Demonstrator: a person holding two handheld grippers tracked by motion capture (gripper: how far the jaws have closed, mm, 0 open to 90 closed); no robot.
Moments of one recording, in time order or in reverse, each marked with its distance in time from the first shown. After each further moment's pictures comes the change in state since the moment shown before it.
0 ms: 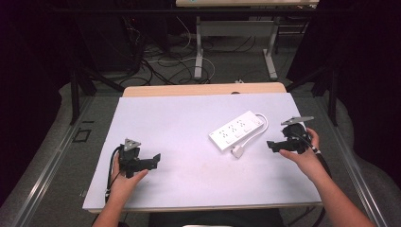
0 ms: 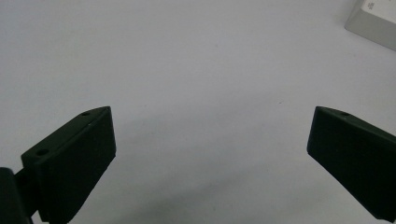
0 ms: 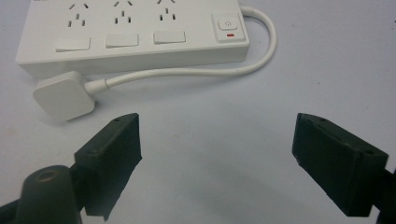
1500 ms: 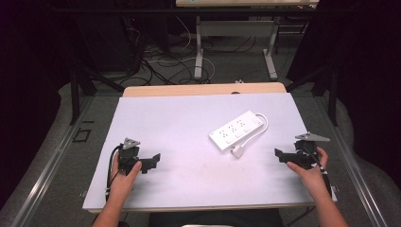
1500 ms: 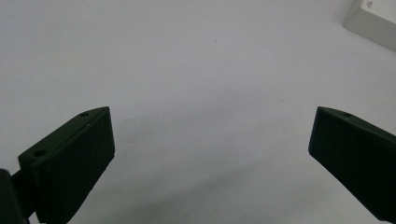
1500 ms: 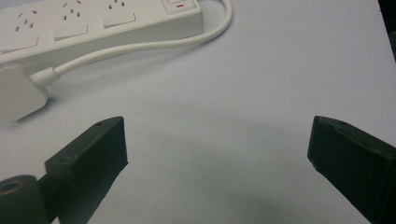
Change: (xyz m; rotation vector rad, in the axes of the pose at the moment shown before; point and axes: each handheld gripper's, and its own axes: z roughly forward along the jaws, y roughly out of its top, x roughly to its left) left arm 0.006 0.001 0.003 0.004 -0.034 -0.021; right arm -0.015 -0.066 0.007 -0.159 -0.063 0.195
